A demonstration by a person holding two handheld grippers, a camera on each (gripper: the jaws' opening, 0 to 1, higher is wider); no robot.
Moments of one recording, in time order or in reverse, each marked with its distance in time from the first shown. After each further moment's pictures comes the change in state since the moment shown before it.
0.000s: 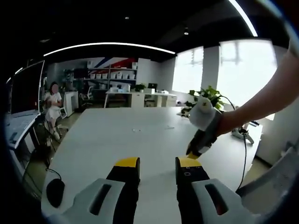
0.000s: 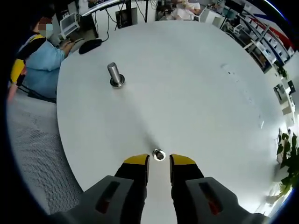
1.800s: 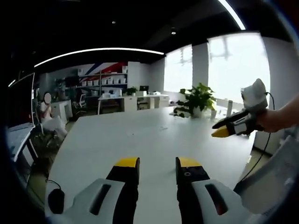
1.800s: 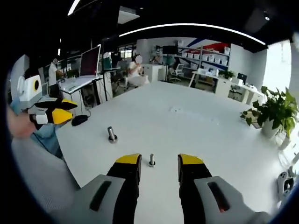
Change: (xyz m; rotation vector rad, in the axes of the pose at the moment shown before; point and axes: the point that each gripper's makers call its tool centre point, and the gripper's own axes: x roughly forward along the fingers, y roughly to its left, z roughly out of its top) left arm 0.003 -0.019 0.001 0.089 -0.010 -0.058; right arm -0.137 0.010 -0.039 0.415 -0.646 -0.306
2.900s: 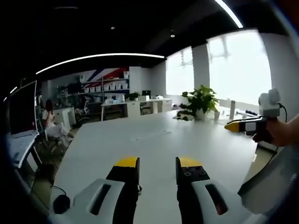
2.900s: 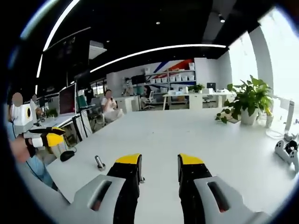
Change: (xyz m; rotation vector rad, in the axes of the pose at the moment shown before) left arm -0.005 0.003 0.017 0.051 -0.077 0.032; right arm -0.034 -0.027 0.001 0.215 -0.277 -0.203
